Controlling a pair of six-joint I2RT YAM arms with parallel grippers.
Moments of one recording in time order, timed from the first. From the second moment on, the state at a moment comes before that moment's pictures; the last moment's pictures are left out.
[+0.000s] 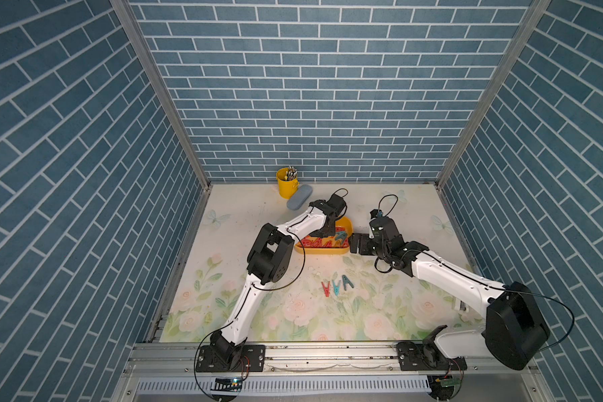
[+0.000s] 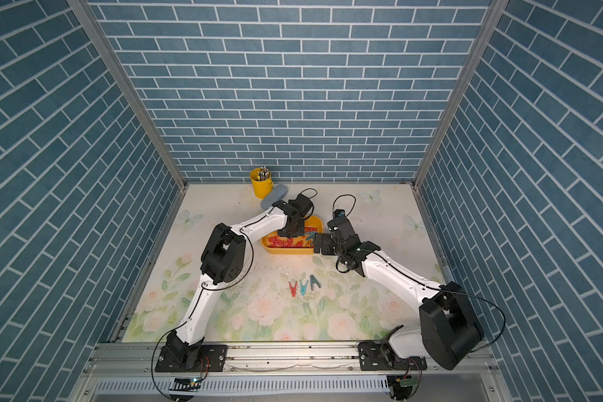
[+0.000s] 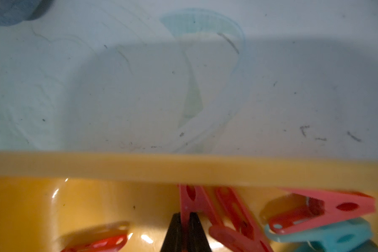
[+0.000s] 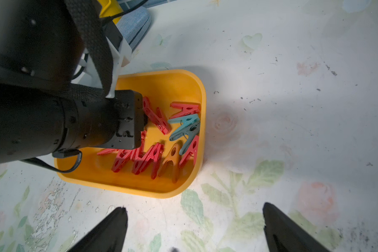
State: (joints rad) left arm -0.65 2.39 2.02 -0.90 -0.27 -0.61; right arm 0.63 1.37 0.88 -0.27 0.10 0.50
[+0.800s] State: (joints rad) left arm -0.68 1.87 1.55 -0.83 -0.25 -0.63; right arm 0.68 1.37 0.87 -0.18 0.01 0.52
